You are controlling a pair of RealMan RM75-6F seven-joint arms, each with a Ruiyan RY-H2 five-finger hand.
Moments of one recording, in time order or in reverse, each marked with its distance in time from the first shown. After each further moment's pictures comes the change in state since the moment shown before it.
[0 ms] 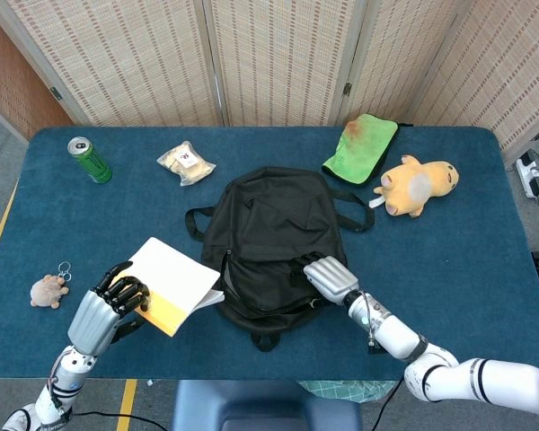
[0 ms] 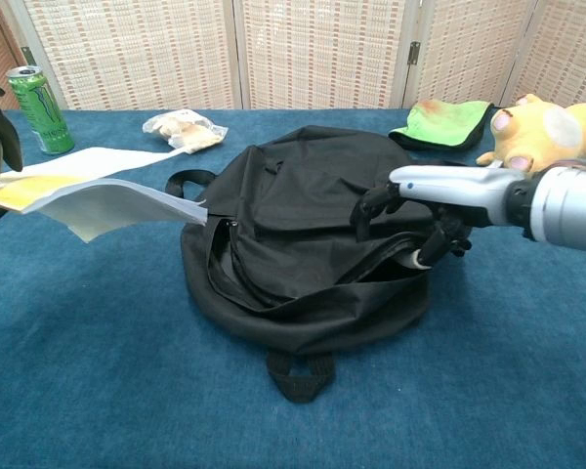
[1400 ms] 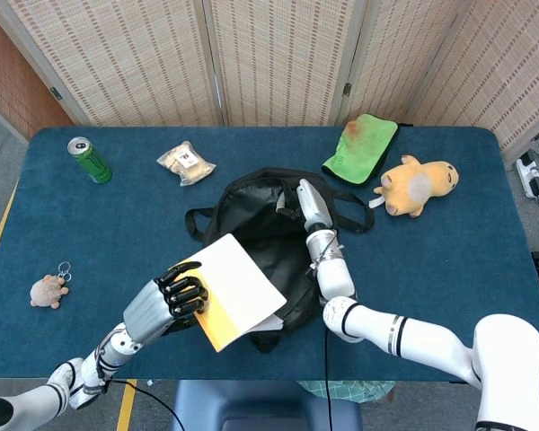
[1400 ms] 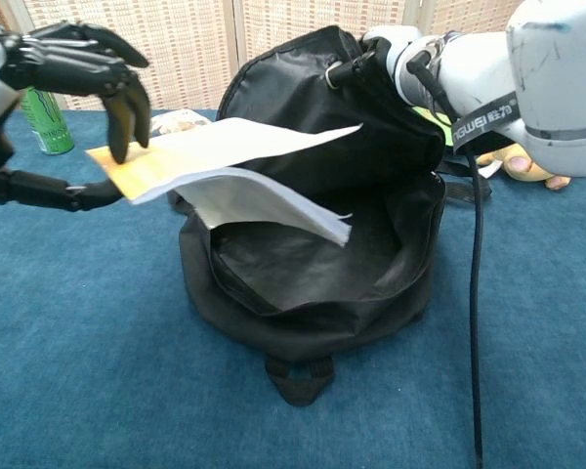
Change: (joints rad) left arm -0.251 -0.136 -0.048 0.112 0.118 -0.007 -0.104; right arm 0.253 -0.272 0.481 0.215 0.791 0.207 0.025
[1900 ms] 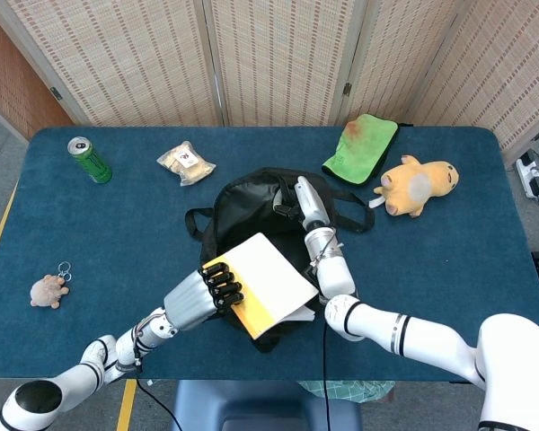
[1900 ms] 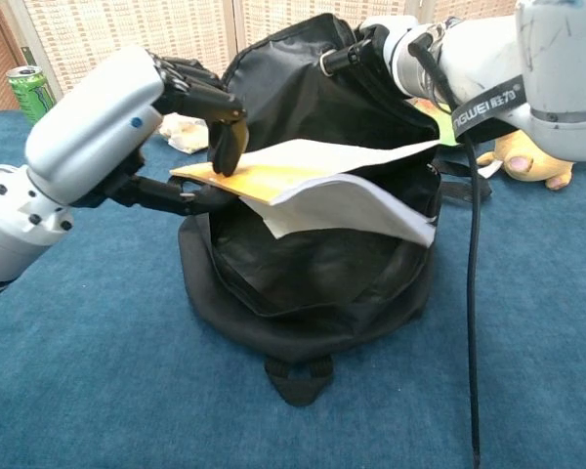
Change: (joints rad) left arm -0.148 -0.175 -0.025 0.266 -0.024 -0.052 -0.035; right arm -0.006 0.019 0.019 -0.027 -0.003 -0.027 0.057
